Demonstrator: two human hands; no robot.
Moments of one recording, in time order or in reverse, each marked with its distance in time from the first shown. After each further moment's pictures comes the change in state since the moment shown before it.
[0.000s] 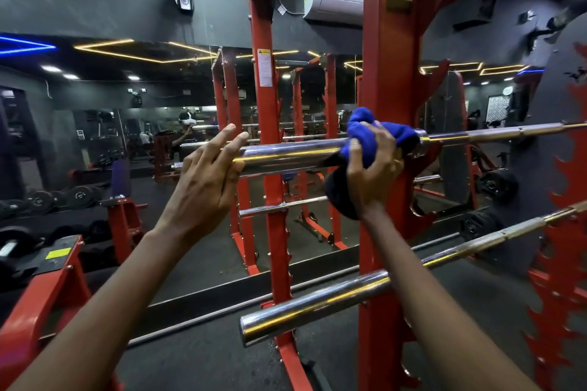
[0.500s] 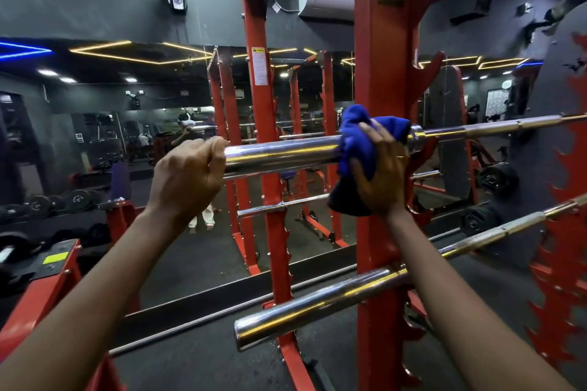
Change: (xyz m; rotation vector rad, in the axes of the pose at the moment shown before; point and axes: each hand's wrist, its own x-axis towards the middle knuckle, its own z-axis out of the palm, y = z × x) left_hand 0.021 0.008 -0.009 0.121 0.128 -0.083; right_hand 0.010 0.065 -0.022 -0.153 -0.171 -0.373
